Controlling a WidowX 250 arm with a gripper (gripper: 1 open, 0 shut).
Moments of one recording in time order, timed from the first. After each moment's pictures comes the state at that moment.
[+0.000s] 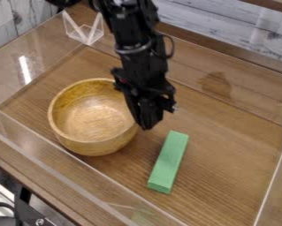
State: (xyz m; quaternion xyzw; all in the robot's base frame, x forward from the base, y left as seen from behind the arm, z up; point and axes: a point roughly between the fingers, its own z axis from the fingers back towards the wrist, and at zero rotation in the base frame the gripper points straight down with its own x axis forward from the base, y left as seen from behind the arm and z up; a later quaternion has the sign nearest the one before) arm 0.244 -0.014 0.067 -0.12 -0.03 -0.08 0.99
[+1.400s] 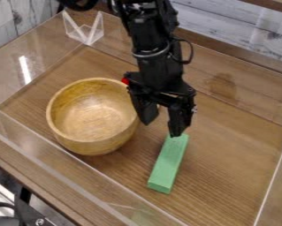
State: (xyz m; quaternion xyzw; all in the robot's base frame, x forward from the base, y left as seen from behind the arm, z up) arm 0.246 -0.032 0.077 -0.12 -0.03 -0.06 0.99
